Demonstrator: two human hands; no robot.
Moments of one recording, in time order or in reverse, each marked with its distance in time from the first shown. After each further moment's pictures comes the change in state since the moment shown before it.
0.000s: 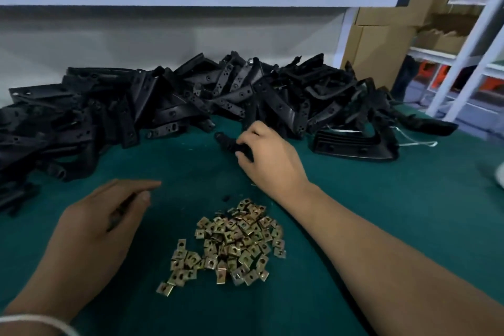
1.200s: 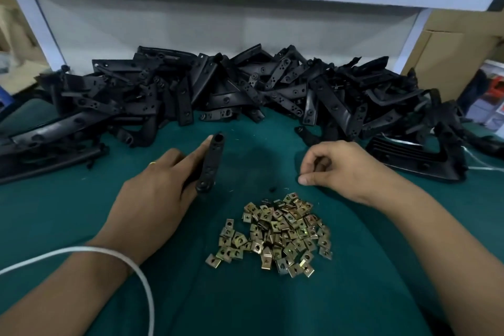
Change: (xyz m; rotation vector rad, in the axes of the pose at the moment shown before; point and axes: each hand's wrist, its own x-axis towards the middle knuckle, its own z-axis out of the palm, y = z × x) left_hand 0.007 0.008 -0.005 0.405 -0.149 -0.077; right_hand -0.011 0.015 -0.050 0.292 -0.495 0.201
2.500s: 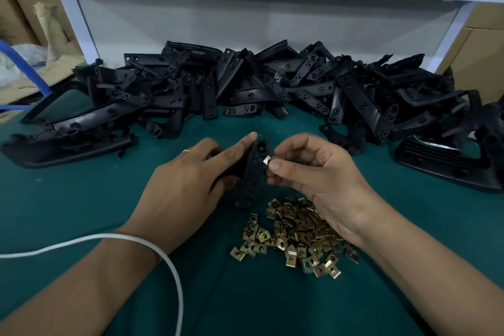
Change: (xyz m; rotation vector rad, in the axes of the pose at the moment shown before) left_hand -0.006 0.015 -0.014 0.027 0.064 0.143; right_hand -0.017 -0.073 0.058 1.251 -0.039 -0.121
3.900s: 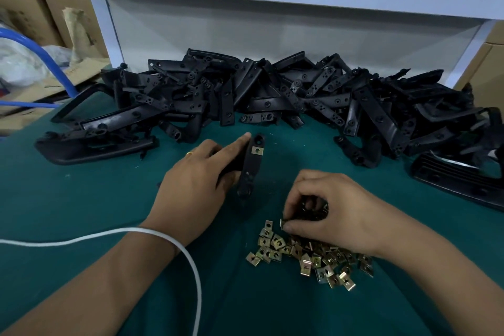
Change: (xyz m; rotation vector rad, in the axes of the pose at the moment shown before) left_hand 0.001 -0.015 0.006 -0.136 0.069 -0.171; right_hand -0.005 -0.010 -0.016 -1.129 -0.353 -0.102
